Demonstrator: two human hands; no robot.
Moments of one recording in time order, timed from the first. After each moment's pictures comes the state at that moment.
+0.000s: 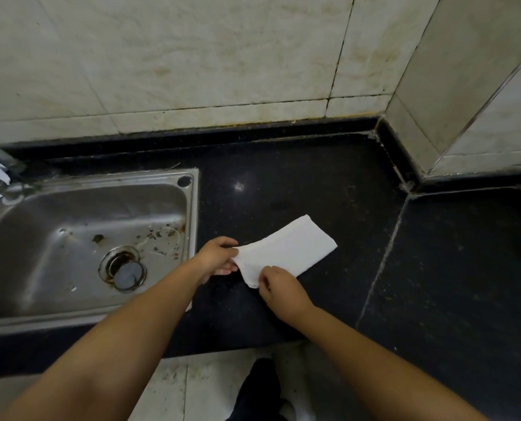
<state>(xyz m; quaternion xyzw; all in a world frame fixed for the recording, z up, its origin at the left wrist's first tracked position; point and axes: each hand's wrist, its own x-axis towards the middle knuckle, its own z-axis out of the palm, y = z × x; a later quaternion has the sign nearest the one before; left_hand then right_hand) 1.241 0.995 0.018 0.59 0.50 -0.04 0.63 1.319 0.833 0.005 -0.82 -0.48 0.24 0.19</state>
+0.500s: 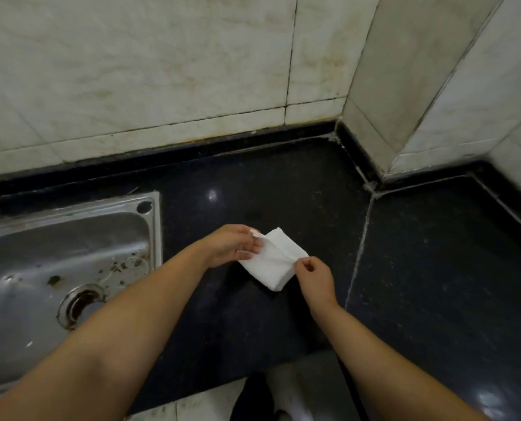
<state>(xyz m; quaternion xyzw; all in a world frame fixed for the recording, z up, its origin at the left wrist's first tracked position) 1.343 0.997 0.051 0.60 0.34 -0.12 0.71 1.394 0.803 0.012 -0.80 -0.01 0.25 0.54</state>
